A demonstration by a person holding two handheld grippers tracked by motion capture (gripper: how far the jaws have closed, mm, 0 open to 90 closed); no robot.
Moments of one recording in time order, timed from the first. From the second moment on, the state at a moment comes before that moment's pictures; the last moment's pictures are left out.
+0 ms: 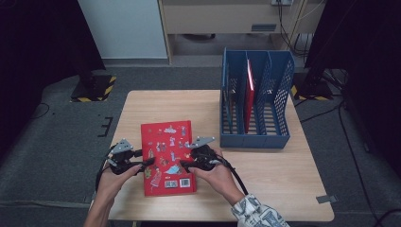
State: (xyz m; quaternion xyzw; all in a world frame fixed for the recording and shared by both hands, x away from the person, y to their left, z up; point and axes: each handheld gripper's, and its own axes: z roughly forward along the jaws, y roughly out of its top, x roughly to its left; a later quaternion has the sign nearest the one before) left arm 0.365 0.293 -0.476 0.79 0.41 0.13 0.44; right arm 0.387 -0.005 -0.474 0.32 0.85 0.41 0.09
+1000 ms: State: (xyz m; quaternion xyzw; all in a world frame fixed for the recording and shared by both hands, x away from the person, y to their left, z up) left arm 0.362 0.323 -0.459 0.77 0.43 0.16 0.44; right arm 0.402 0.026 -0.447 0.31 0.85 0.42 0.10
